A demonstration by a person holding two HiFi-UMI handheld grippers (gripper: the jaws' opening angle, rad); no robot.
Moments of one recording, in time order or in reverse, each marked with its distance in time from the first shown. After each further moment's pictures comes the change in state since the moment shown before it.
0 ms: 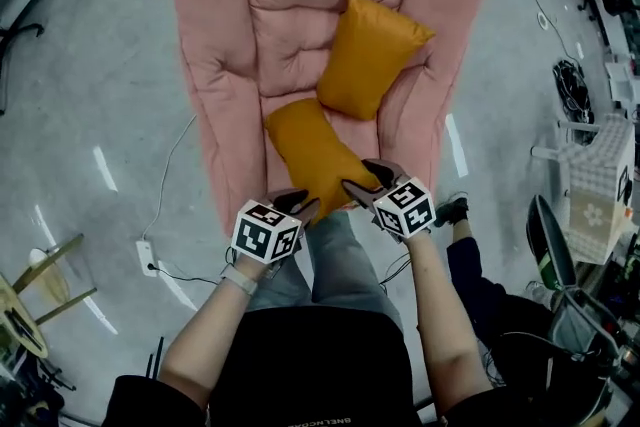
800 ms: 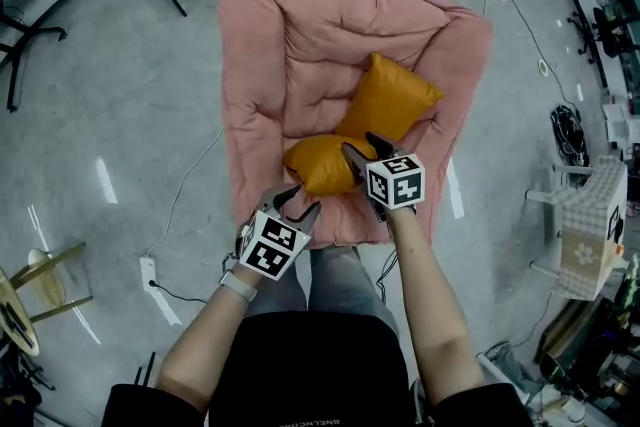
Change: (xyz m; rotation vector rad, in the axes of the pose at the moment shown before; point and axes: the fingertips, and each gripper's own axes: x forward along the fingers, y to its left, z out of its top) left arm -0.070 0.030 0.099 0.349 -0.112 0.240; right arm 0.028 -0.050 0.177 0.049 -0.155 -0.201
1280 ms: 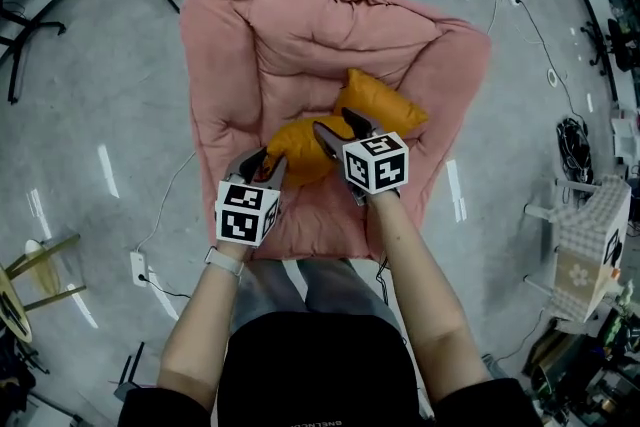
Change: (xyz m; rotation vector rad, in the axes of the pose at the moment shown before) left arm 0.043 0.094 0.087 -0.212 -0.121 0.283; right arm 0.035 -0.033 0.082 -0.011 -0.084 0.160
